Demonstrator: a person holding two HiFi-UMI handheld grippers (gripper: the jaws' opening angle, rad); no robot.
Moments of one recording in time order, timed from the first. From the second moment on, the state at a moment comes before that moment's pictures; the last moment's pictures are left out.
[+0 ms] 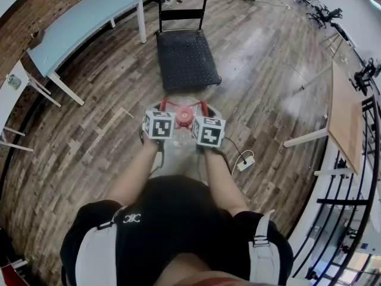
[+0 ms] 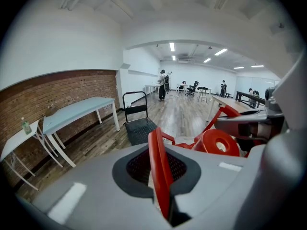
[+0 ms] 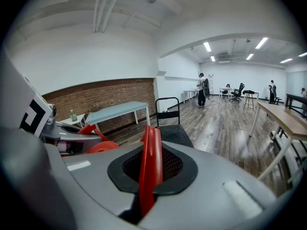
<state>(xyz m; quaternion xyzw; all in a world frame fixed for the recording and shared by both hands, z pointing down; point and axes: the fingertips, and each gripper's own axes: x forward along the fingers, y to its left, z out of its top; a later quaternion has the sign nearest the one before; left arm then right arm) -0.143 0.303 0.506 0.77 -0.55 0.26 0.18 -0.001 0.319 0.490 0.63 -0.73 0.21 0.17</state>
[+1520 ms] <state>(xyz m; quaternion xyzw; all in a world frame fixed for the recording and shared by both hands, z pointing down) -0.185 0.125 0.535 0.75 -0.57 0.27 0.20 -0.041 0.129 0.523 0.59 -0.75 0.24 0.18</state>
